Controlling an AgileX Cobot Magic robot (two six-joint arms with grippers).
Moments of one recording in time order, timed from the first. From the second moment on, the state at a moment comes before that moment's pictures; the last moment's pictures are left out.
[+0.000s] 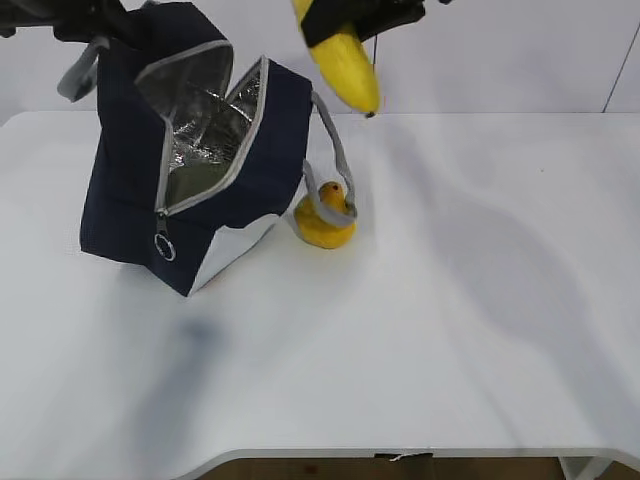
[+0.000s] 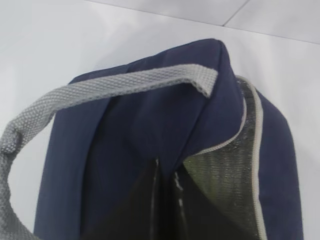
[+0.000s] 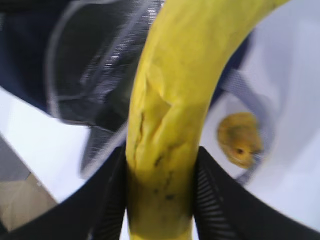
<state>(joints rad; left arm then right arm) -0.21 1.77 -1.63 -0.34 0.73 -0.12 0.30 2.00 -2.16 0.52 1.25 -0.23</state>
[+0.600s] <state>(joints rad) -0.25 1.77 -1.63 -0.40 0.71 -0.12 0.44 2.18 -2.16 0.65 1.21 -0.34</state>
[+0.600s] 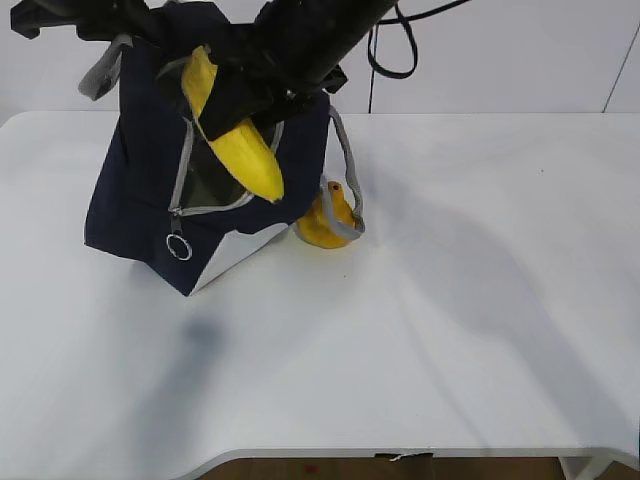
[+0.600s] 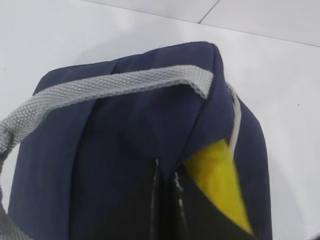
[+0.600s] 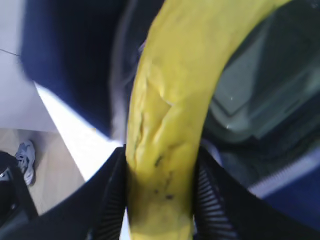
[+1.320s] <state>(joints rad) -0.25 1.77 -1.63 -0.42 0.73 -0.12 0.44 2.26 -2.19 0.76 1.02 -0.41</state>
